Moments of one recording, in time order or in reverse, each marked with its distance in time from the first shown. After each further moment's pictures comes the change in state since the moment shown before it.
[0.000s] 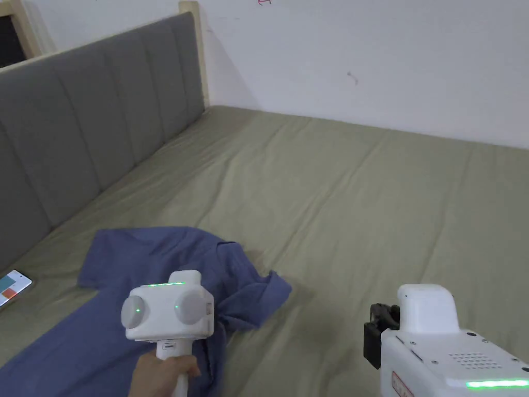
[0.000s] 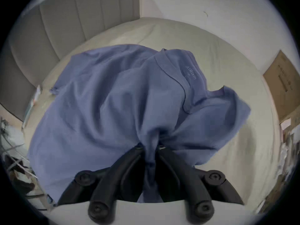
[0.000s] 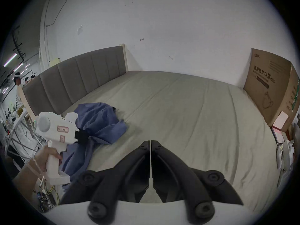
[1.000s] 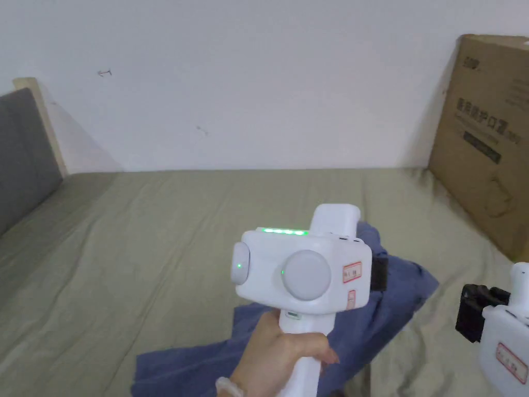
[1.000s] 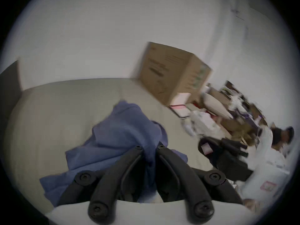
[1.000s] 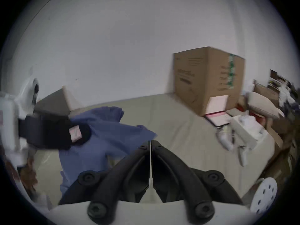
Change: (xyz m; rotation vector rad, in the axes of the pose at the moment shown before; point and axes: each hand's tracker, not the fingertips) left arm 0.391 -0.065 0.239 0.246 -0.853 -0.639; right arm 0.219 -0.019 0.203 0.250 -0.516 -0.334
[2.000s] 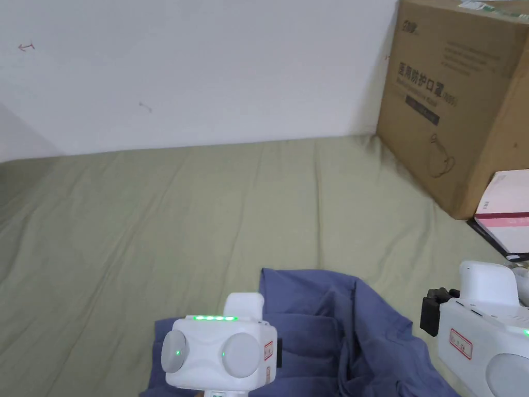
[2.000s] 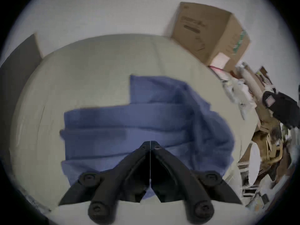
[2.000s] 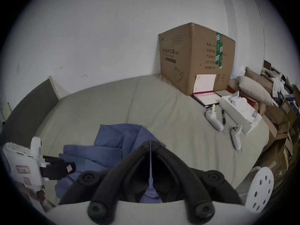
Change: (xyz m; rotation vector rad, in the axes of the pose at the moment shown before) left arm -0.075 -0.136 -0.029 -0.343 0.401 0.174; right arm 0.024 -0.047 -0.031 -0.195 -0.037 0.000
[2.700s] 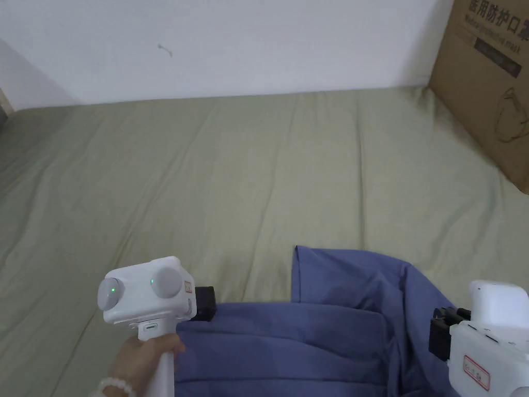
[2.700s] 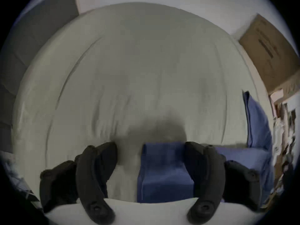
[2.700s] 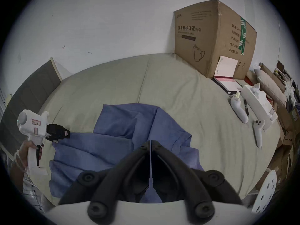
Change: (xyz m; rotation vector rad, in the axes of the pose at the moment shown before) left arm -0.175 0.066 -0.114 -0.144 0.253 0.247; right arm -0.039 -0.021 -0.088 -0.178 0.053 0.064
